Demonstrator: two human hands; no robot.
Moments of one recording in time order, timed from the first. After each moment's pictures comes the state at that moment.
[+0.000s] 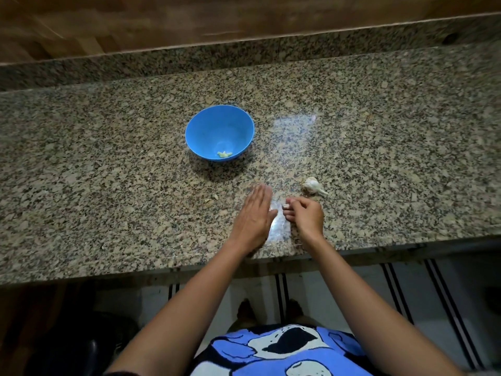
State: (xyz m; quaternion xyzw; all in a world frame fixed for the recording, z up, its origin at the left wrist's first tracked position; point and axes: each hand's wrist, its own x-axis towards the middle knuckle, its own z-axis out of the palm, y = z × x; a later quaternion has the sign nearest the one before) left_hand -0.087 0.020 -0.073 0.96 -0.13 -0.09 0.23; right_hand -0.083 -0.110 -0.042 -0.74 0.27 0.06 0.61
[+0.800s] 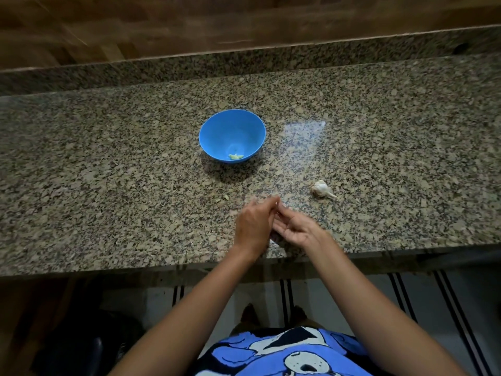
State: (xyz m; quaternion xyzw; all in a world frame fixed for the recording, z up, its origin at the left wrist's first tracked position) left_hand -0.112 0.020 -0.017 0.94 -0.04 0.08 0.32; right_hand -0.087 -0.085 -0.010 -0.33 0.35 0.31 0.82
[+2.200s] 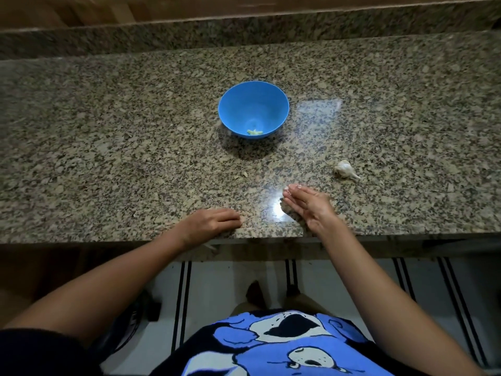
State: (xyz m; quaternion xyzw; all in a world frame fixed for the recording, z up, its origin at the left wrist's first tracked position) left_hand -0.131 0.188 -0.059 0.87 -0.47 0.01 0.15; right_hand -0.096 -0.070 -0.017 -0.46 0.33 0.21 0.80
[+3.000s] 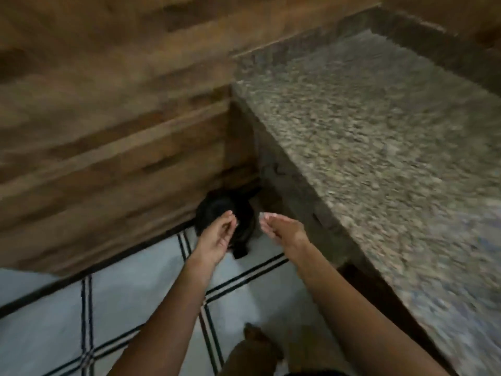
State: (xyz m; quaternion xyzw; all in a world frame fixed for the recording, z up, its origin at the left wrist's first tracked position) left_hand -0.412 0.352 -0.050 -0.04 -0.52 -0.42 -0.75; right_hand -0.263 0.298 -0.048 -0.53 -0.02 0.65 0.54
